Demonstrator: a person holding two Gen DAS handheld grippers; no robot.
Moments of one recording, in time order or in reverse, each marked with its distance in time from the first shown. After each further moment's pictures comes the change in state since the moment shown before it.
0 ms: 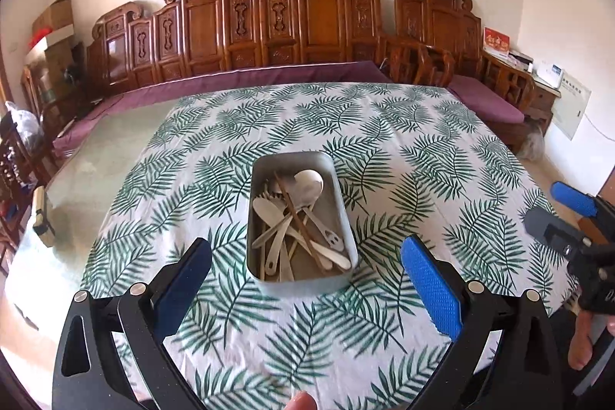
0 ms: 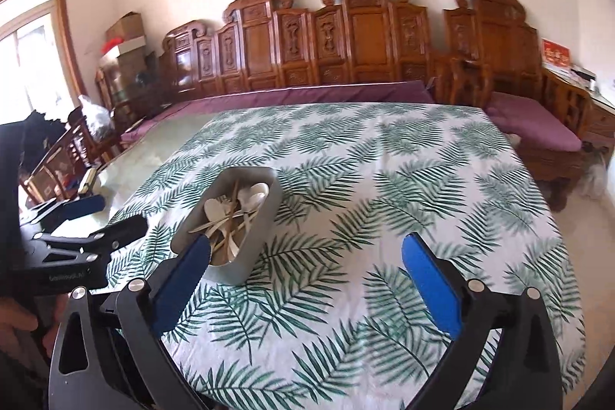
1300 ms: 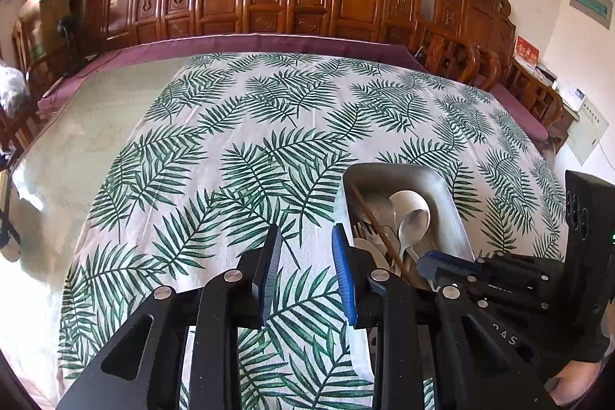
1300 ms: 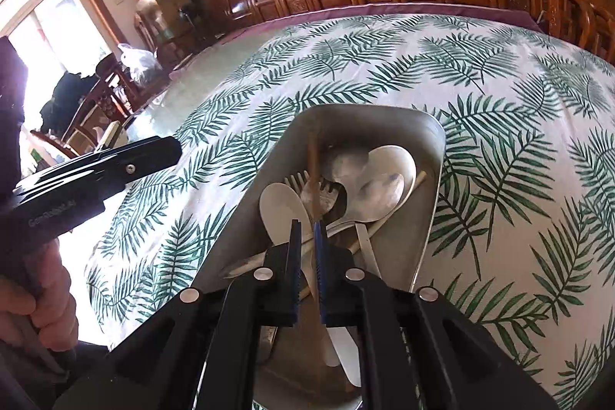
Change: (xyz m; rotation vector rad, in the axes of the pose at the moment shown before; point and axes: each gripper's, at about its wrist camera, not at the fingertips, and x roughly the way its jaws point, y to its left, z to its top) left arm 0.137 0.125 0.035 -0.108 0.101 -0.055; right arm 0.238 0.108 0.008 -0.048 0.294 0.309
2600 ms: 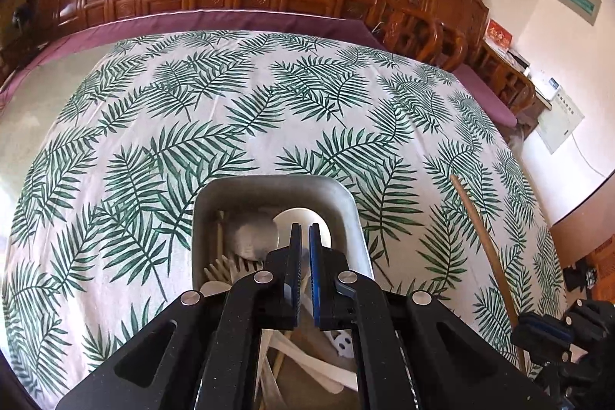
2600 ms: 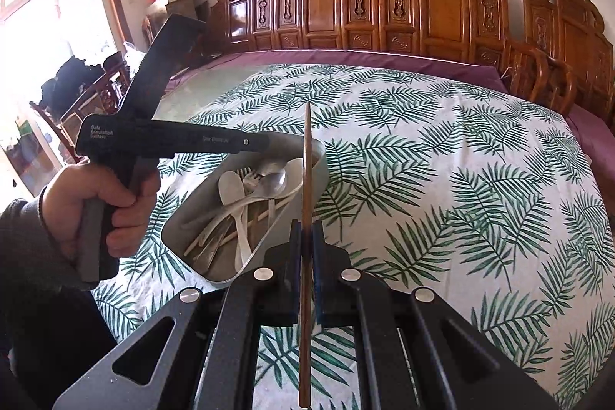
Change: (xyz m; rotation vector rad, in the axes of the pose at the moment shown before) left arm 0.057 -0.083 0.028 0.008 0.103 -0.155; right arm -0.127 -0.045 -0.032 -0.129 -0.124 -0.108
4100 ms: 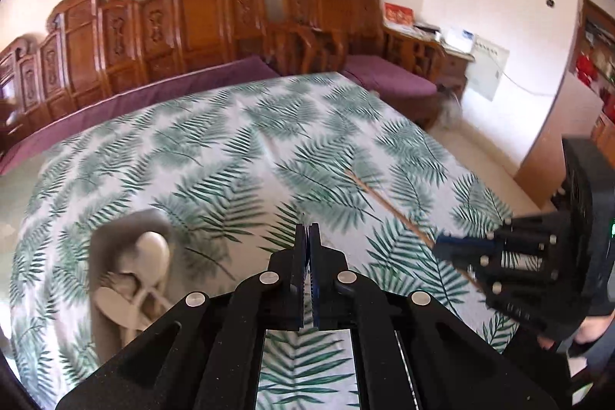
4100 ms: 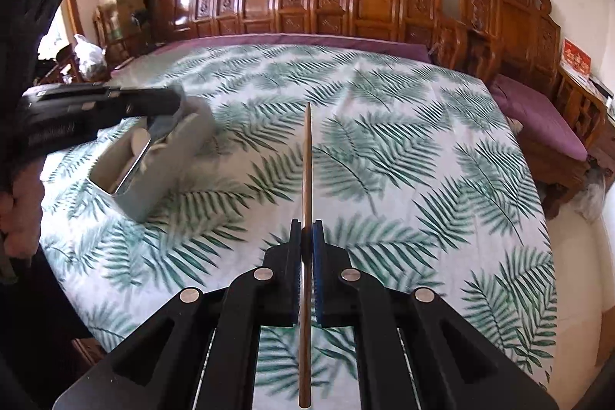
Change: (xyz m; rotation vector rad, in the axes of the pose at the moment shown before) left arm -0.063 -0.159 -0.045 0.326 -0.149 -0.103; right arm -0.067 -0.092 -0.061 0.035 0.042 -0.198
